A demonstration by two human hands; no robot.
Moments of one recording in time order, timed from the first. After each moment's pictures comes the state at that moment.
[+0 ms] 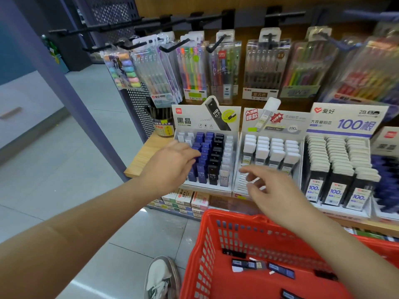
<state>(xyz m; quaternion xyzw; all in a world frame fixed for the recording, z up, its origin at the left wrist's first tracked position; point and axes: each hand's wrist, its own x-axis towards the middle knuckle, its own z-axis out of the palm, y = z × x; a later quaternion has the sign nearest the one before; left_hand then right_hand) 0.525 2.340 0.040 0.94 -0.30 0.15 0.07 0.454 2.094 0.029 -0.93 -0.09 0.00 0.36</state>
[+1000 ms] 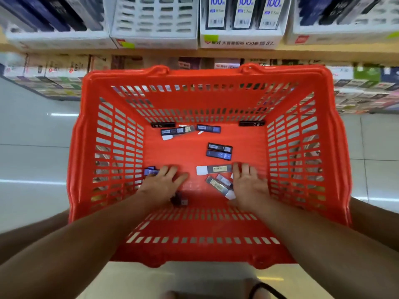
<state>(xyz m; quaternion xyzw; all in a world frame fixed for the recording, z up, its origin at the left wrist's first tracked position) 0.291 2.216 -0.218 0.85 -0.34 -0.37 -0.16 0.229 1.981 -0.234 -0.92 0.06 0.38 0.00</state>
